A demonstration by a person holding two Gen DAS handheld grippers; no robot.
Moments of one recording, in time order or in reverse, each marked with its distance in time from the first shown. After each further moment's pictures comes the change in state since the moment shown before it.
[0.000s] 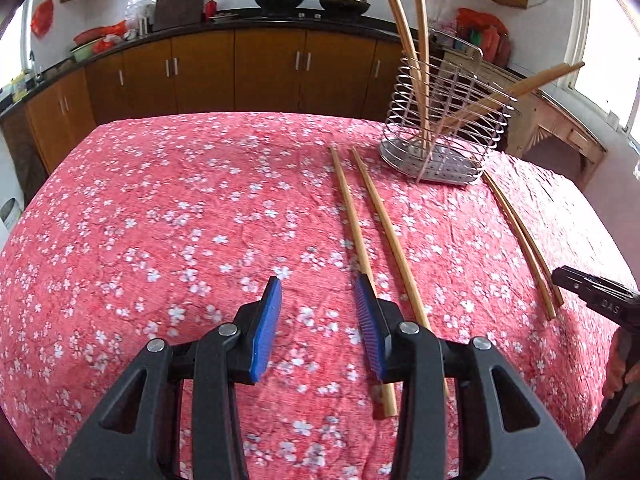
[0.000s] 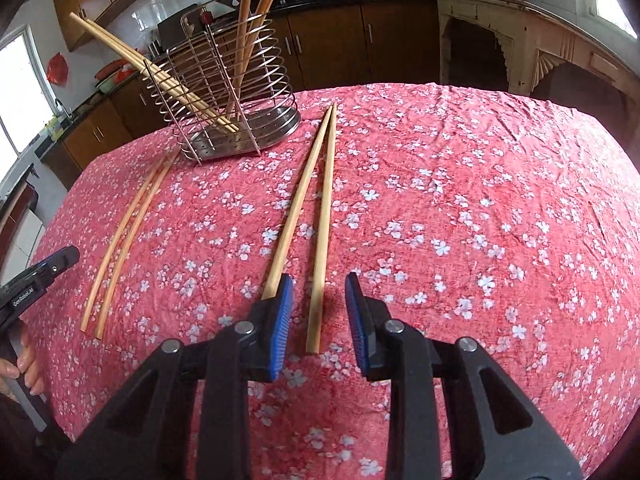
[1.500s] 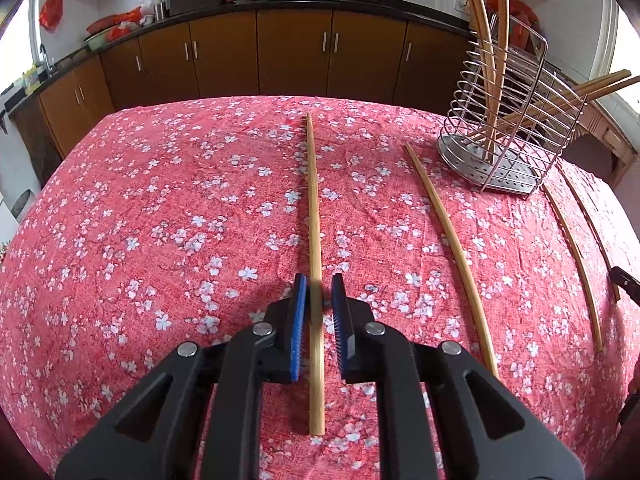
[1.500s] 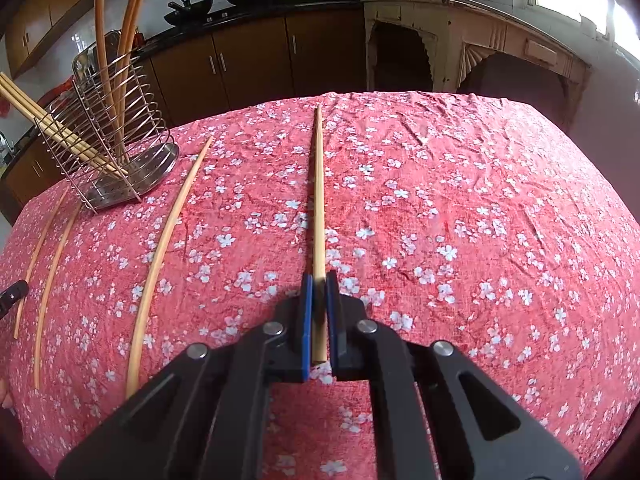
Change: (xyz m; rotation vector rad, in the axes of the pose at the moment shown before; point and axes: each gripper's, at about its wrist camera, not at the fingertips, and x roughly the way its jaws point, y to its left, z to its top) left arm 0.052 0.027 0.025 -0.032 0.065 0.097; right arm 0.007 -0.066 0.024 0.131 -0.072 -0.183
